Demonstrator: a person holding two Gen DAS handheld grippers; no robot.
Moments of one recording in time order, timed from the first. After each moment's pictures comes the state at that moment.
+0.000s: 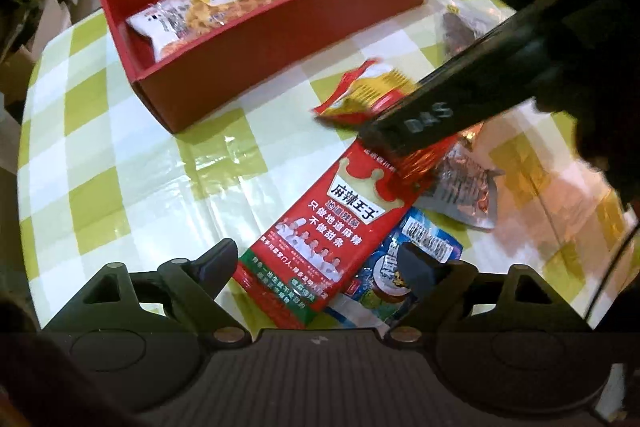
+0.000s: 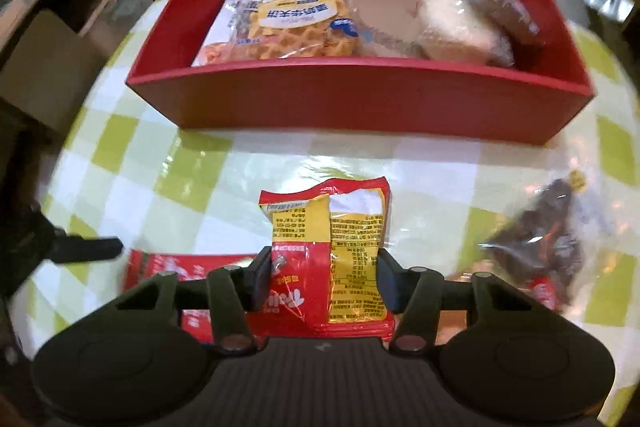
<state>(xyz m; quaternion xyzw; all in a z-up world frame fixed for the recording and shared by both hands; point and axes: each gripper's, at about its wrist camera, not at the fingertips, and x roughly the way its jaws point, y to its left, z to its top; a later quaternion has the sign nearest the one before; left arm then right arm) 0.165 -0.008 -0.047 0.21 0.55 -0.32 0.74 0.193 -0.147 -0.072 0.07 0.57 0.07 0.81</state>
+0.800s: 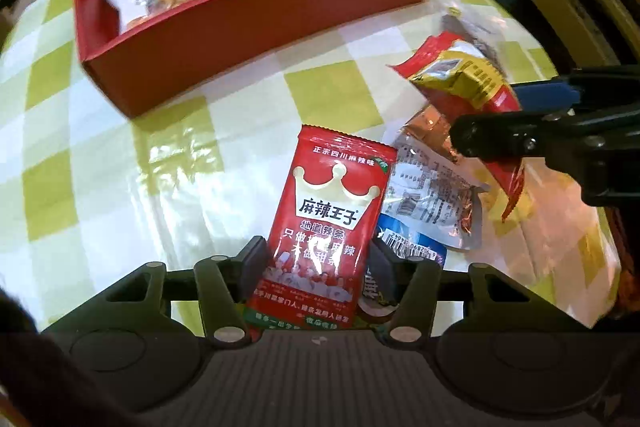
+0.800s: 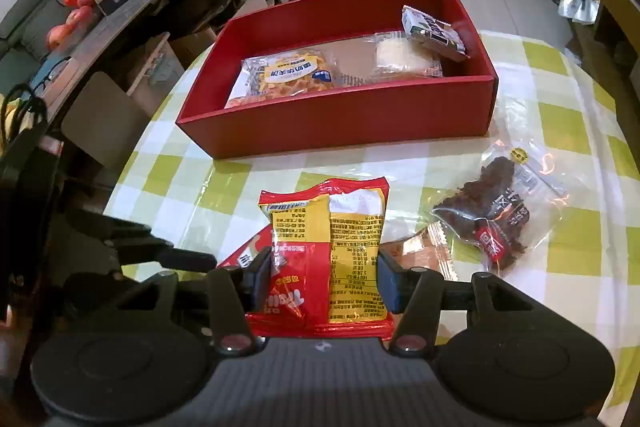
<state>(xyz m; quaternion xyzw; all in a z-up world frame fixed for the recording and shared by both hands) 0.168 -0.026 -0.057 0.15 0.59 -0.31 0.73 0.121 -0.193 -0.039 0.16 0.49 0.09 0.85</state>
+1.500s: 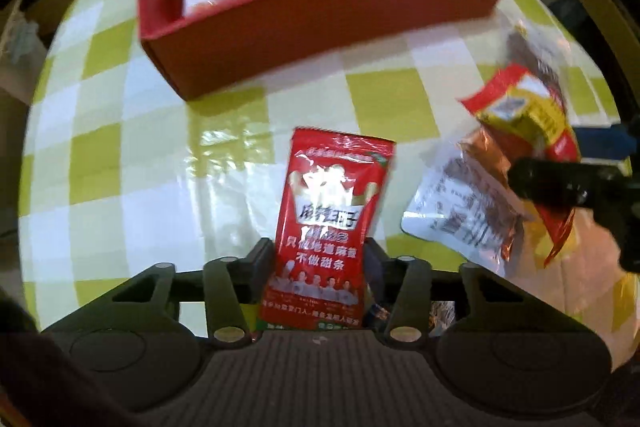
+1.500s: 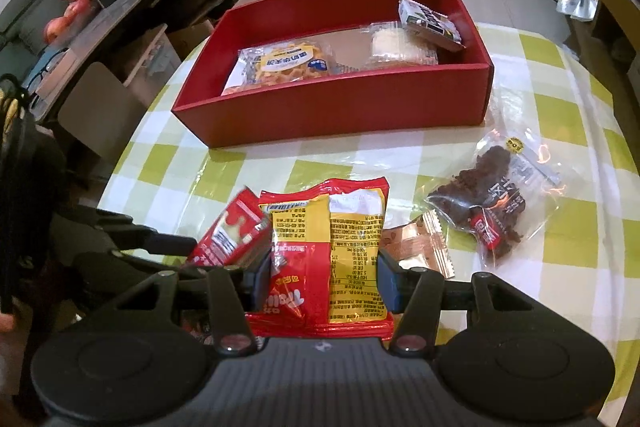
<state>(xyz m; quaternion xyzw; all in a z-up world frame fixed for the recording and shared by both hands) 0.178 -0.028 -0.056 0.15 0.60 -0.21 0.76 0.118 -0.194 -0.042 0.15 0.50 0.08 0.85</state>
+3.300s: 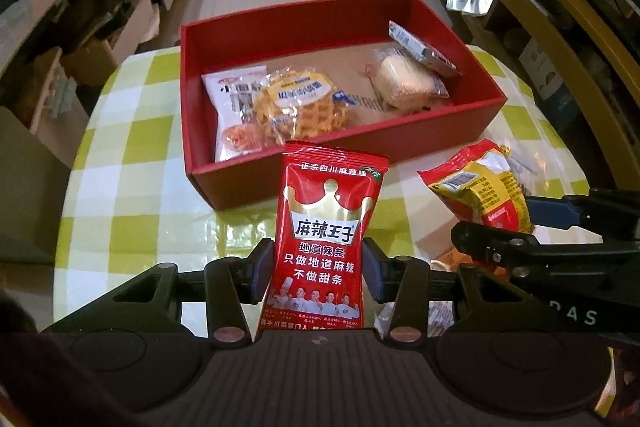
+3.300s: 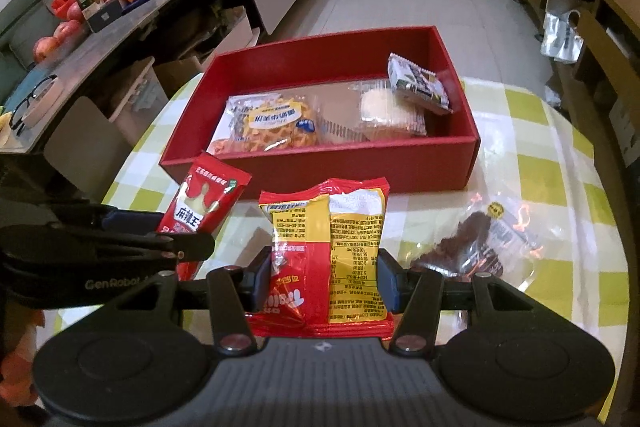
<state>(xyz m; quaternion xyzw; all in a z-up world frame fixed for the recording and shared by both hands) 0.195 -0.042 0.000 0.10 0.52 -0.19 0.83 0.142 -0.193 -0.020 0.12 0.46 0.05 0.88</state>
